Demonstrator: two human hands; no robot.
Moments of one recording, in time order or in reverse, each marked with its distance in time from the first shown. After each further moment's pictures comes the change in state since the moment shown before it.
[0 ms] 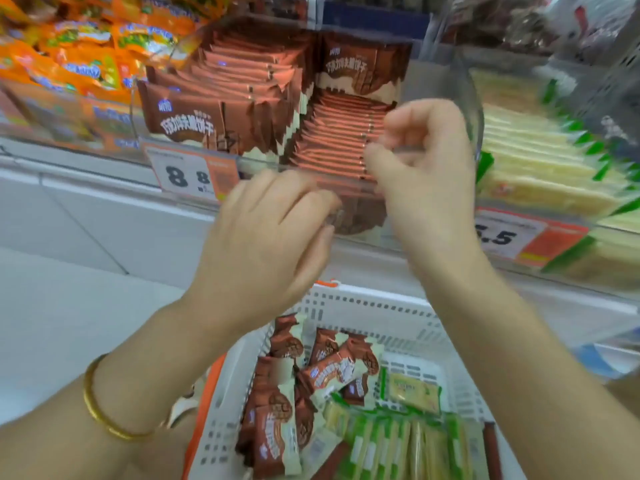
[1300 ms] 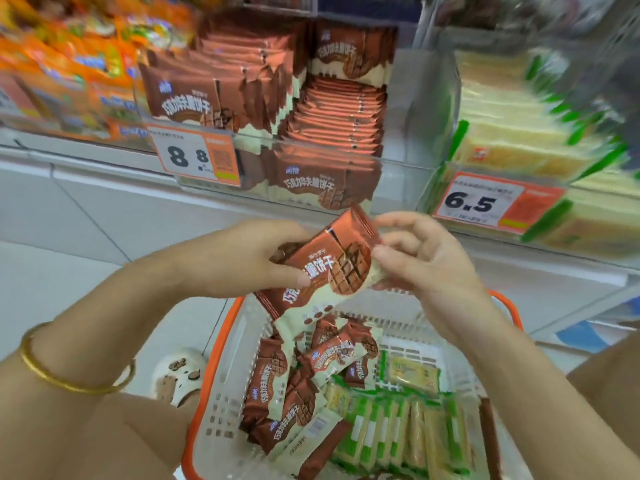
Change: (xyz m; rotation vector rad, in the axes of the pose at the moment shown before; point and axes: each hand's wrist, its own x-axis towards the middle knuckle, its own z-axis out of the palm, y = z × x) left_hand -0.022 0.001 -0.013 -0.798 -0.894 -0.482; right_hand -0.081 0.043 -0.068 0.390 -0.453 0.522
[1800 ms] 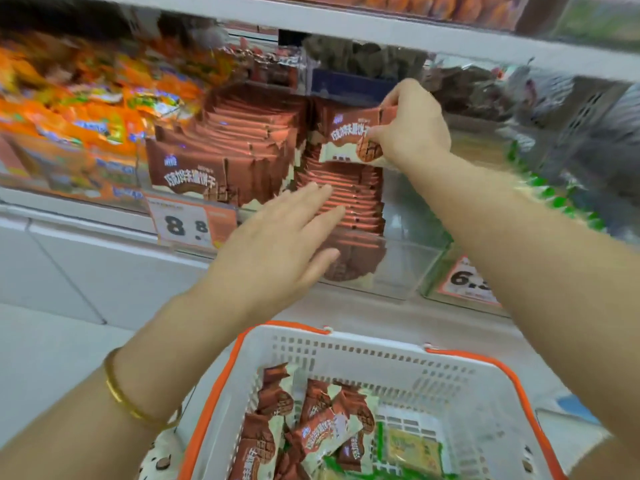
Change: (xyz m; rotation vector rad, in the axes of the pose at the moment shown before) left_hand 0.055 0.000 -0.030 0.823 0.646 0.303; right_hand 0.192 -0.121 0.014 -1.114 0.580 -0.316
